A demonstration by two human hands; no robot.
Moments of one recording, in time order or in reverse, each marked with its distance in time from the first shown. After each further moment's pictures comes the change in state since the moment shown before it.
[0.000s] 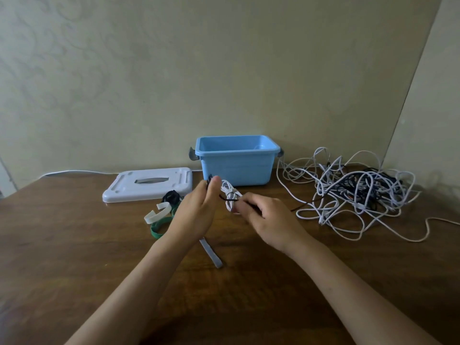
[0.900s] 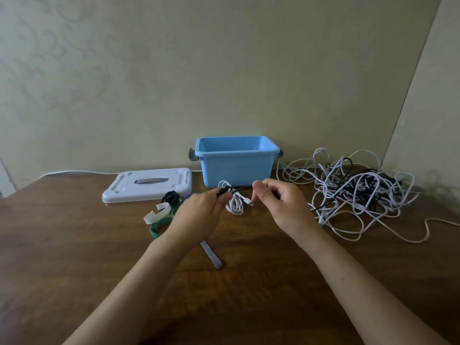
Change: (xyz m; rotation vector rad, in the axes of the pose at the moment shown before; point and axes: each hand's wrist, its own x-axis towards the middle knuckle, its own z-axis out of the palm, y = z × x) left_hand 0.002 0.002 -0.002 0.389 -0.165 0.156; right_hand 0.005 0.009 -0.018 0.250 0.247 -0.017
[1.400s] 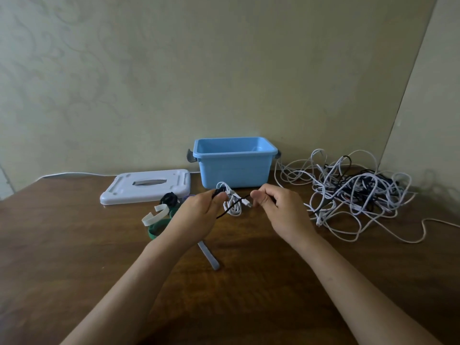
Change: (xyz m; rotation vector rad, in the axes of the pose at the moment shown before) left_hand 0.001 -0.004 0.000 -0.144 -0.012 -0.058; right_hand 0.004 0.018 0.004 -0.316 0.050 -0.017
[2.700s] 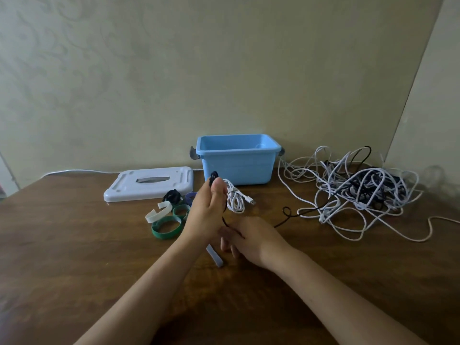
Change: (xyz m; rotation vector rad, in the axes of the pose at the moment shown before) left_hand 0.000 0.003 0.025 -0.509 0.247 -0.025; right_hand -0.023 -0.040 0.036 -0.083 -0.584 0.078
